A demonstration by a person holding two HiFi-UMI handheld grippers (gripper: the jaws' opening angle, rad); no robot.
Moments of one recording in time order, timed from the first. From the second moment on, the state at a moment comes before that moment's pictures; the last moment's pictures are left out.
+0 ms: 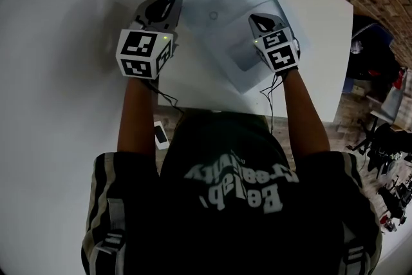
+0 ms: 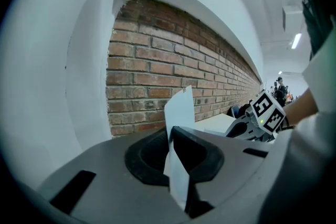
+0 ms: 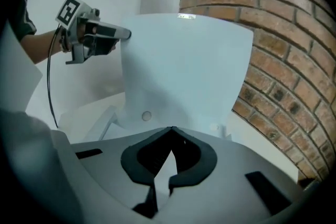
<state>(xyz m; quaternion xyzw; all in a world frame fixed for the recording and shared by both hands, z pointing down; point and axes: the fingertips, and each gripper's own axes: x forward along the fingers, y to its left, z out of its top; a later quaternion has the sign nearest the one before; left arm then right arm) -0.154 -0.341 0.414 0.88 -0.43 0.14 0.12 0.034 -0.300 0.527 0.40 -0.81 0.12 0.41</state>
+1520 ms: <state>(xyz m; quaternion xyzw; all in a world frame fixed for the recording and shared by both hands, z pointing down) -0.092 -0.229 0.398 0.87 -0.46 0.15 0.10 0.079 -0.196 0.408 0.50 -0.82 0.03 0.27</state>
